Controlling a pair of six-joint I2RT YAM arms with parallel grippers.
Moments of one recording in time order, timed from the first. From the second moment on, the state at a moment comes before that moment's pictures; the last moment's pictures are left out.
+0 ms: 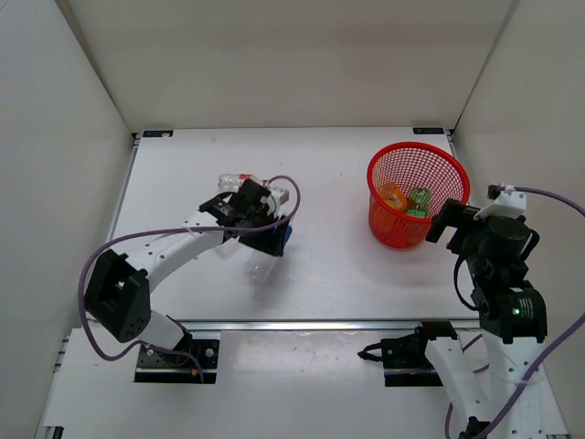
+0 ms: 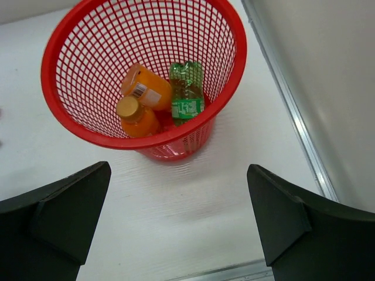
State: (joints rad) left arm -0.63 1.48 1.03 -0.66 0.15 -0.19; right arm 0.02 0.61 1.07 -0.83 0.16 0.16
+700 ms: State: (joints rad) left arm -0.93 2.10 2.29 -0.20 -0.05 -0.54; right arm 0.94 0.33 1.10 -1.01 0.22 0.43
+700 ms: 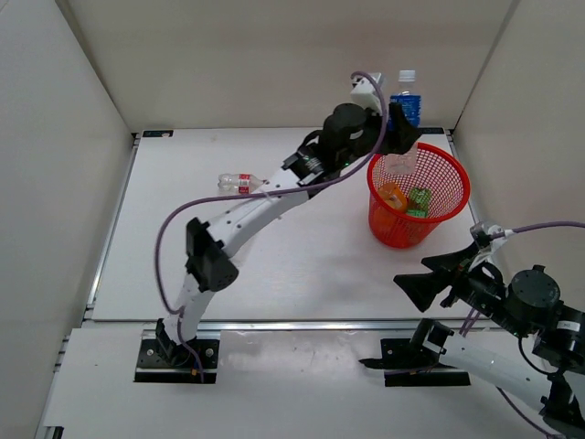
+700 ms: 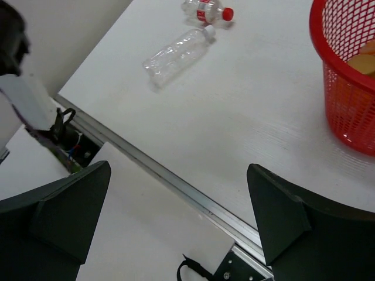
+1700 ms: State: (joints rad) left arm -0.35 1.10 1.23 -0.66 -0.24 -0.44; right arm 0.68 1.06 1.26 -0.86 0.23 0.15
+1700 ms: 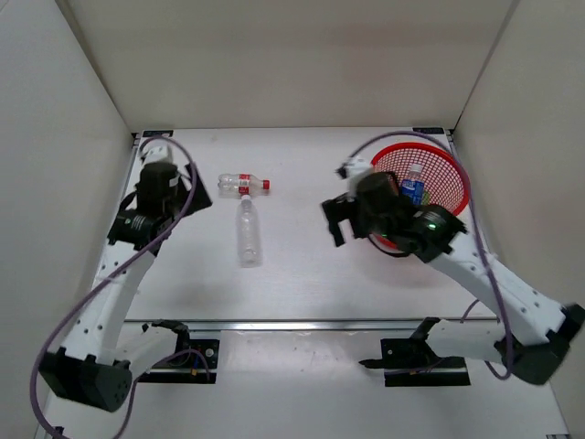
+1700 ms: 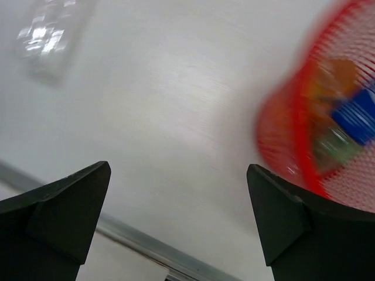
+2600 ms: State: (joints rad) left arm -0.32 0.78 1.14 -1.14 -0.42 -0.43; right arm 0.94 2.17 1.72 -0.42 0.15 0.25
